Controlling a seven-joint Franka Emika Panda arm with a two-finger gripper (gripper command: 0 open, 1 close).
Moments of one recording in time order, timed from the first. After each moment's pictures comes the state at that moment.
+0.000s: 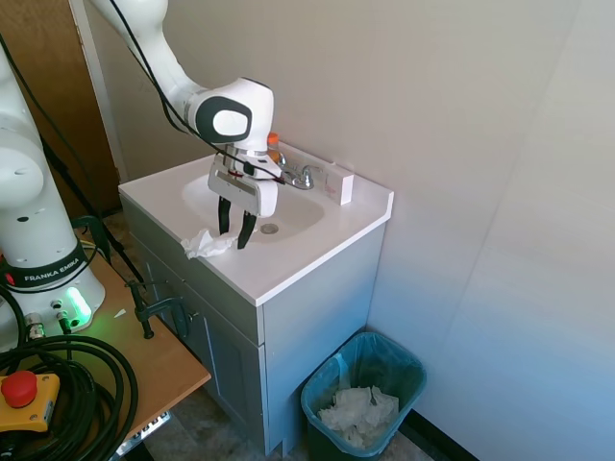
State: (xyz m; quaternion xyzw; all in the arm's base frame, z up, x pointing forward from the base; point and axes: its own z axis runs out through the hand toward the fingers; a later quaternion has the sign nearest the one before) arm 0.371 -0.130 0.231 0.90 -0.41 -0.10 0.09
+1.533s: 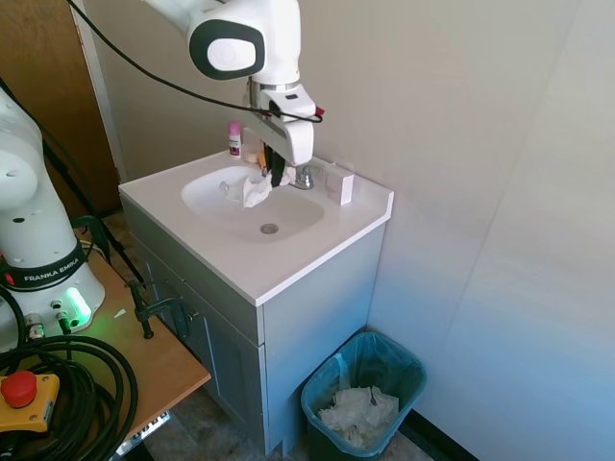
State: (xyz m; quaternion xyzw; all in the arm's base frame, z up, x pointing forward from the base) arm 0.377 -0.256 0.398 0.84 -0.53 0.05 -0.06
